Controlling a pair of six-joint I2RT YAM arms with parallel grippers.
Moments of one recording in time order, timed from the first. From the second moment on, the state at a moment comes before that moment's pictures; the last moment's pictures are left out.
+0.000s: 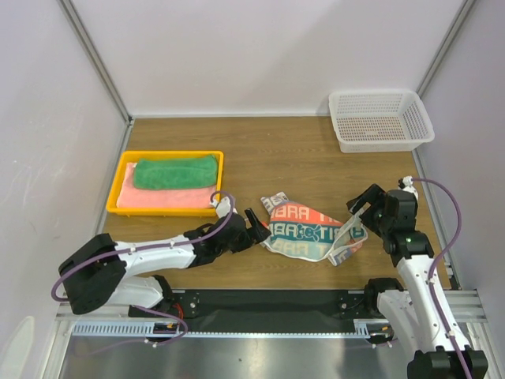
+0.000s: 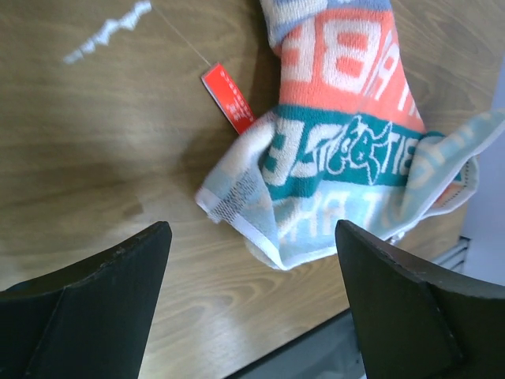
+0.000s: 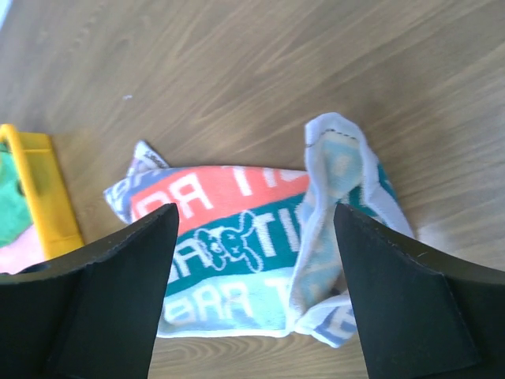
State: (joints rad) left arm -0.97 1.28 0.51 0.07 -0.23 -1.18; right arm 0.03 0.70 0.57 -0.50 -0.02 0.71
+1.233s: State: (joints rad) left arm -0.98 1.45 0.53 0.18 -0.29 -1.43; right arm 0.12 0.97 0.46 -0.28 0.09 0.67
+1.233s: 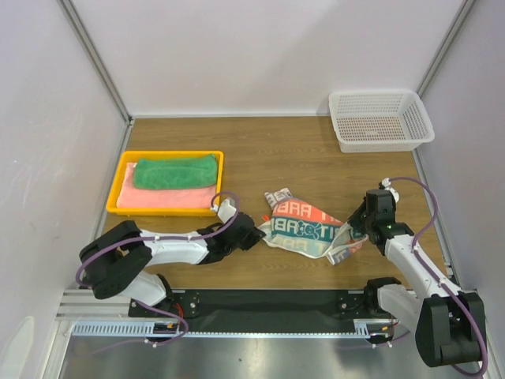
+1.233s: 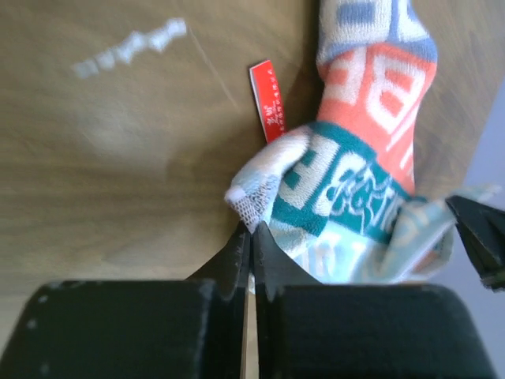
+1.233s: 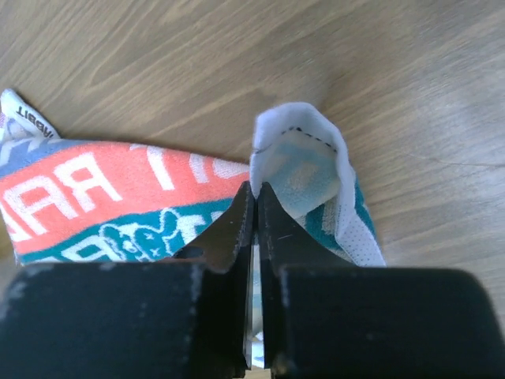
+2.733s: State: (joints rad) left arm -1.14 0.87 1.16 -0.42 -0.73 -0.35; right arm 0.33 2.03 2.01 -0.02 -0.60 0.46
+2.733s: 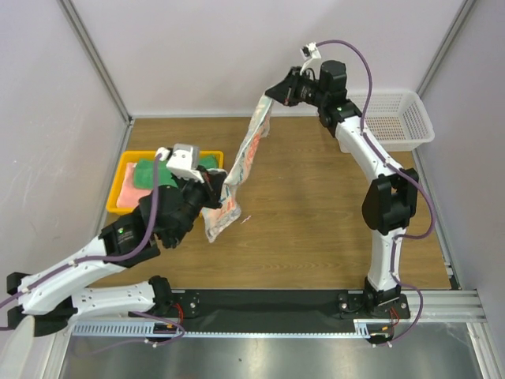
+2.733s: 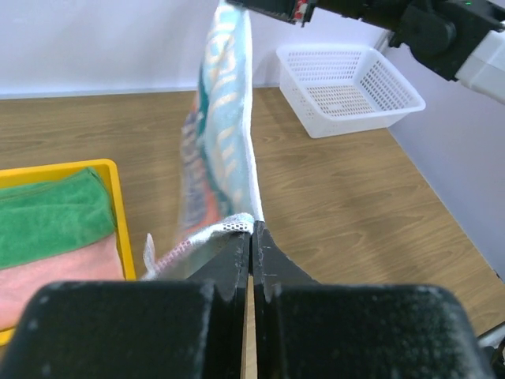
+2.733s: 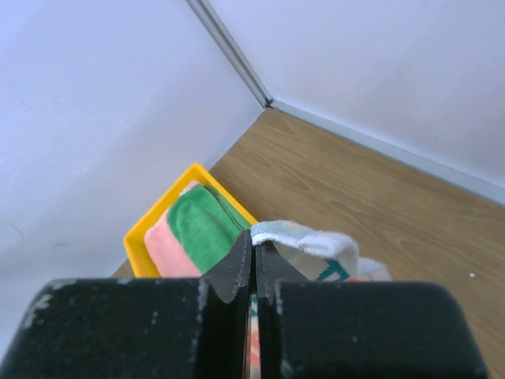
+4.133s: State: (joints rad) left arm -1.24 1.54 0.95 -0.14 -0.51 -0.61; right arm 0.28 1.73 1.27 -0.08 -0.34 0.29
